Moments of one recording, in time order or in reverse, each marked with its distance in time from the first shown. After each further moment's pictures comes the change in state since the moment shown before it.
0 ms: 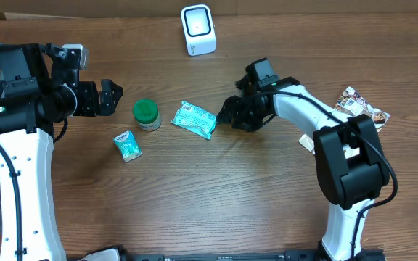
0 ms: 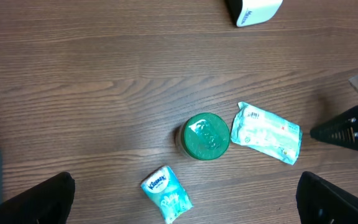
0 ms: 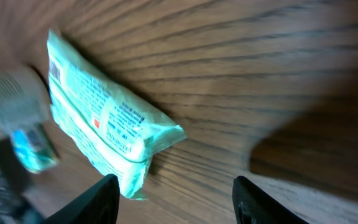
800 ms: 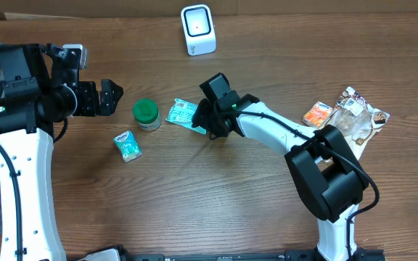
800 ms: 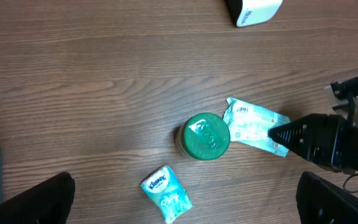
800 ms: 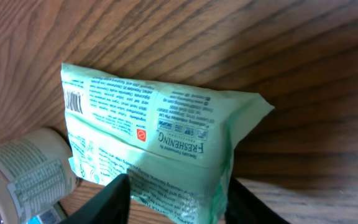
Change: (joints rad) left arm 0.000 0.000 0.000 0.000 0.000 0.000; right arm 0.264 0.000 -0.009 0.219 0.378 0.491
